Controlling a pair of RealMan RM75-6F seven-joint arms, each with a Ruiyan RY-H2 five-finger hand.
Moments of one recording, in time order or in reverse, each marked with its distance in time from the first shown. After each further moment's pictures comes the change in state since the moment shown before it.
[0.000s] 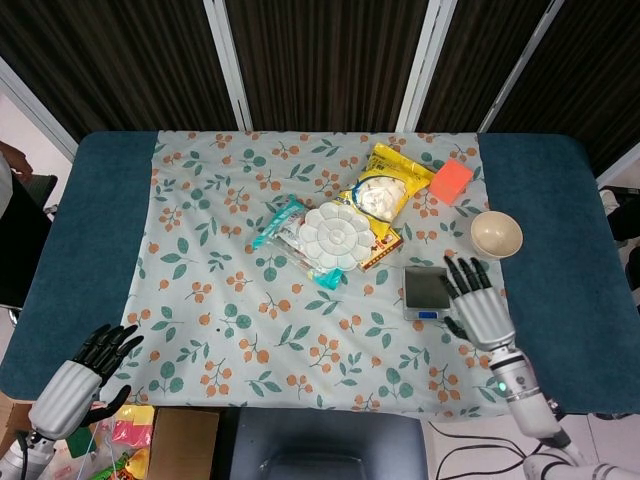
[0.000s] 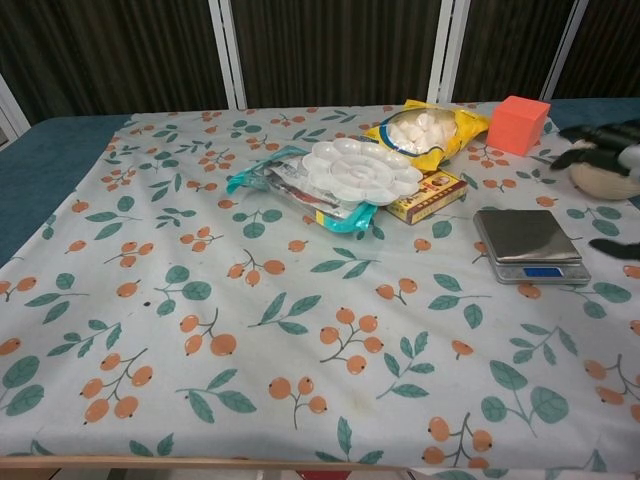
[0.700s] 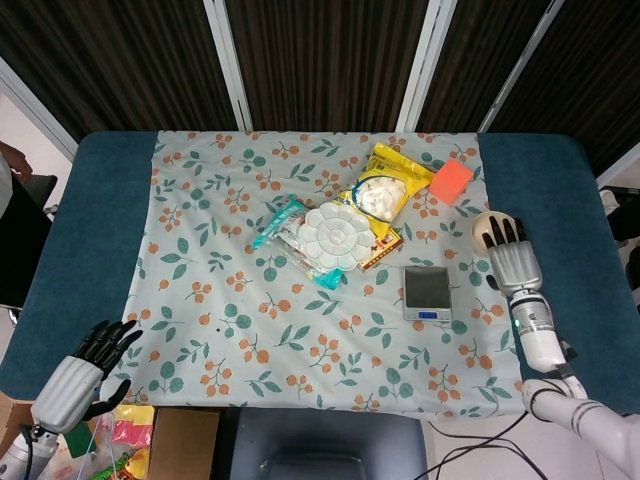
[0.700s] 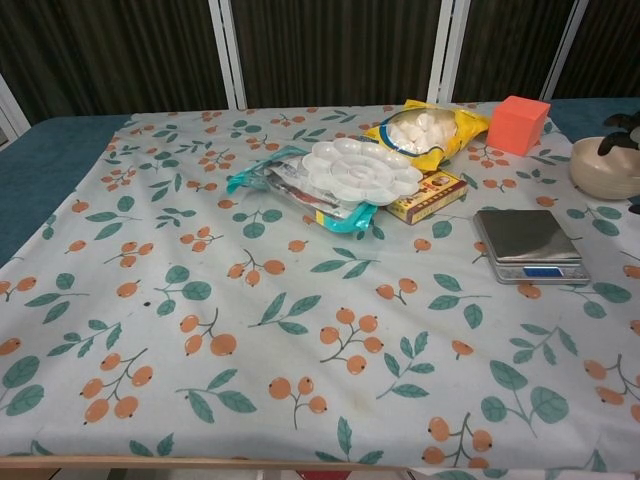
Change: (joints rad) left arm -0.007 -0.010 -0.017 -0.006 -0.043 -0.038 0.025; right arm 0.189 -0.148 0.096 0.499 0.261 -0.335 -0.058
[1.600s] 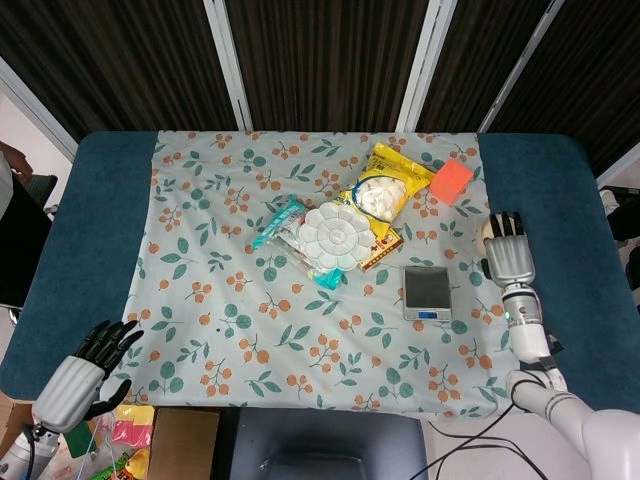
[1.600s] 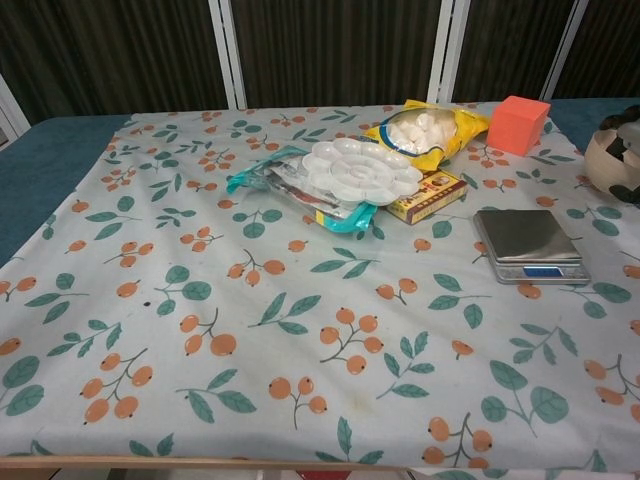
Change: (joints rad) left arm -0.002 0.001 0.003 -0.003 0.003 -0.007 0.013; right arm 0.039 -0.132 0.010 0.213 -0.021 0.051 0.110
